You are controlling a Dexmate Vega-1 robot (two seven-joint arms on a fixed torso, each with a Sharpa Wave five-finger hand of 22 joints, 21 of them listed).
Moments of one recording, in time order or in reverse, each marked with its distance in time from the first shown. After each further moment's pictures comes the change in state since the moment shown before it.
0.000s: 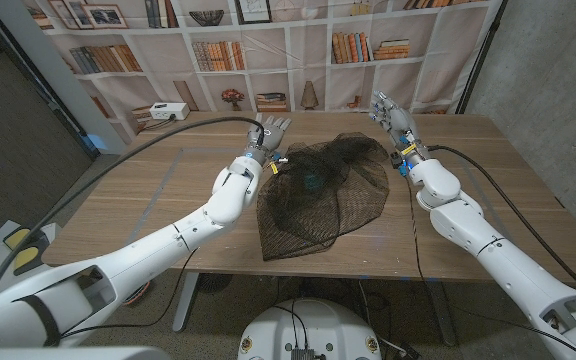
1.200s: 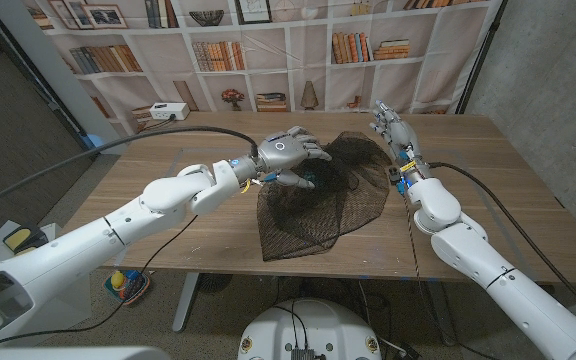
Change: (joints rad) left arm 0.065 0.257 -0.160 -0.172 -0.228 -0.702 0.147; left_hand 0.070 0.045 -0.032 -0.013 0.025 0.387 -0.058 0.033 0.001 0.323 -0.050 0.072 -0.074 0.170 -0.049 0.025 -0.034 0.109 -0.023 -0.031 0.000; right arm -0.191 -0.026 0.034 -0.230 -0.060 -0.034 -0.154; right_hand -0.008 0.008 0.004 0.004 0.000 0.000 0.000 0.000 0.000 0.006 -0.006 0.000 0.005 0.005 -0.005 0.000 0.005 0.006 -0.006 0.004 0.000
